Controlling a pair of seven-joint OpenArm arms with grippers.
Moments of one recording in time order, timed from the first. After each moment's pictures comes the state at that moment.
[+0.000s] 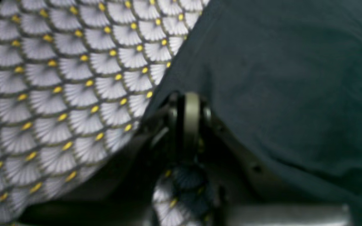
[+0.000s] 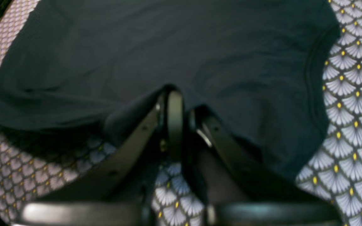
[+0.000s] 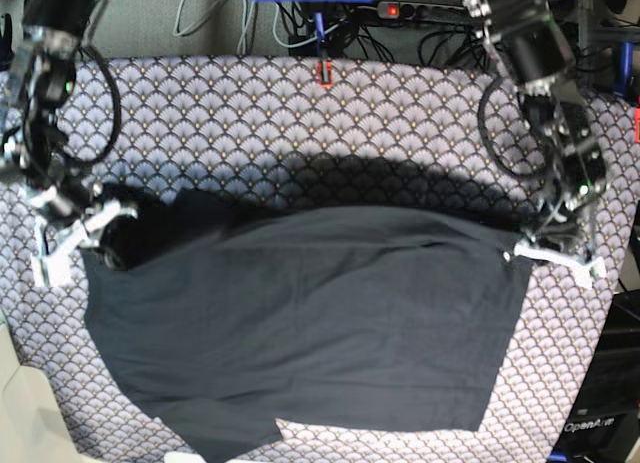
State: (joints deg) left arm -8.9 -6.4 -27.2 80.8 -15.1 -5.2 41.5; right arm -2.2 15.6 23.4 101.1 38.9 25.0 -55.3
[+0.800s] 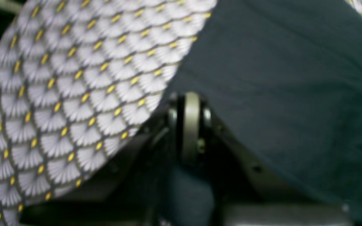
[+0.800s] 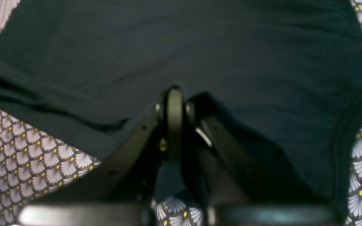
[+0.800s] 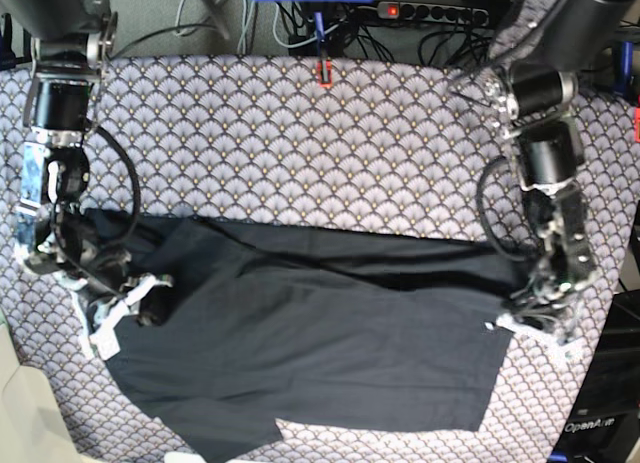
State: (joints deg) left arm -28.6 -9.9 -18.3 56.6 -5.2 -5.1 33.6; right arm 16.6 18.2 8.0 79.4 33.1 25.1 -50.4
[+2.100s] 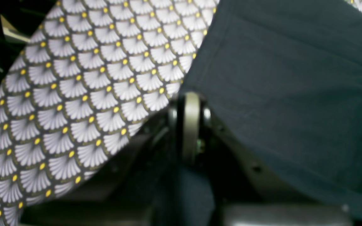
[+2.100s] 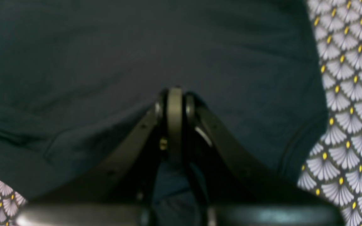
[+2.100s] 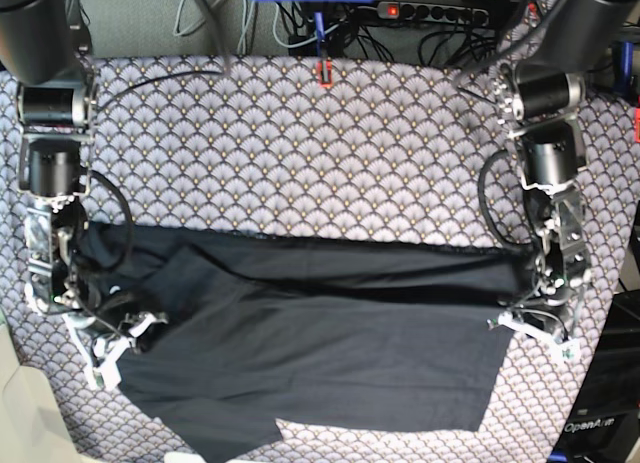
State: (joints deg) left arm -29.2 -11.6 -16.5 51.2 -4.8 -5.3 23.3; right arm 30.9 19.7 1.1 54.7 19.5 25.1 -35.6
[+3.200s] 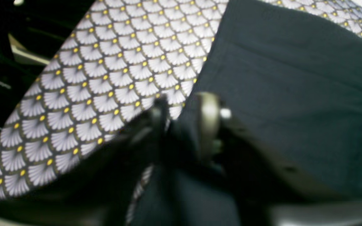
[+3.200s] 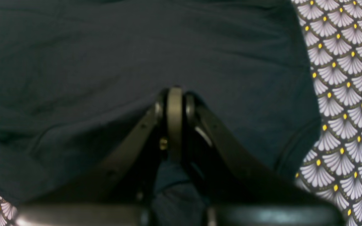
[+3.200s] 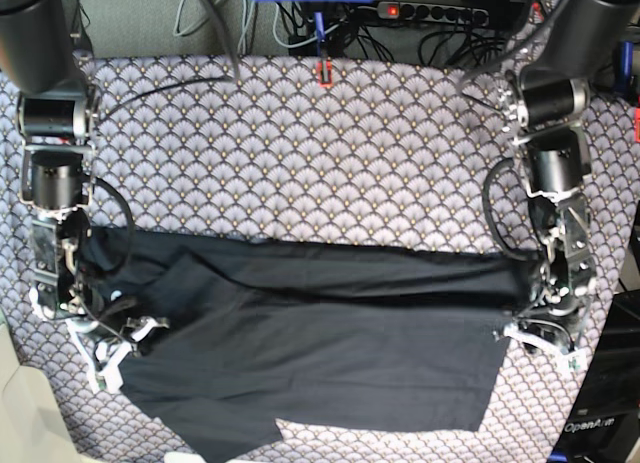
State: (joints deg) left arm -30.7 -12.4 -16.0 51.1 -4.8 -5.2 21.7; right arm 33.9 18.9 1.0 49.3 16.4 25.1 -32.5
